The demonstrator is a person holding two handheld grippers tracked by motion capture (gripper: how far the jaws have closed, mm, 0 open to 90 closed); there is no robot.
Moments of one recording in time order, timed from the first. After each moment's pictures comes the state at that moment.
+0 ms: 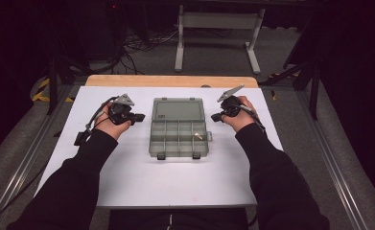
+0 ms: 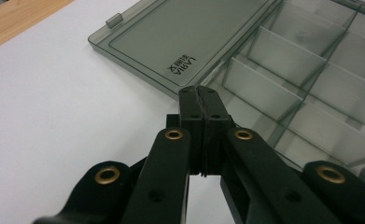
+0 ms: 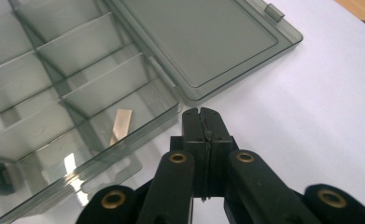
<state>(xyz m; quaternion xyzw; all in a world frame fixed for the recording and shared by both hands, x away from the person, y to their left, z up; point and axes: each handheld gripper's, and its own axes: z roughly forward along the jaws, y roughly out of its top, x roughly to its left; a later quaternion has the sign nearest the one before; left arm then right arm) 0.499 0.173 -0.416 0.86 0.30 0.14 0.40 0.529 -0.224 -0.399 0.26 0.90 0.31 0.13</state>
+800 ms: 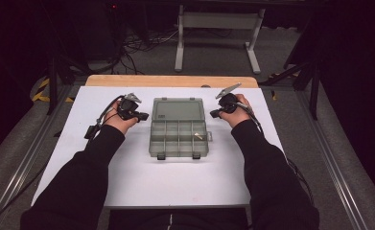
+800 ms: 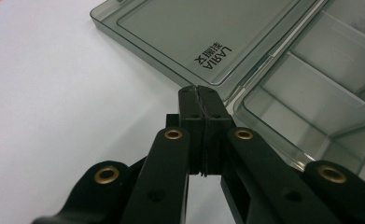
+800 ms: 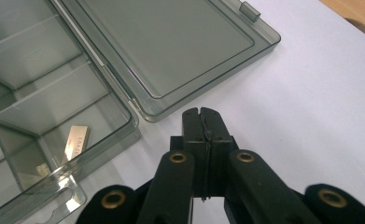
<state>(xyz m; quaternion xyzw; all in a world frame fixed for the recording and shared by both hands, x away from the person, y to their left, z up) 0.534 0.162 -0.440 0.86 0.33 0.12 0.37 0.557 -0.223 -0.415 0.28 0.90 0.31 0.15</state>
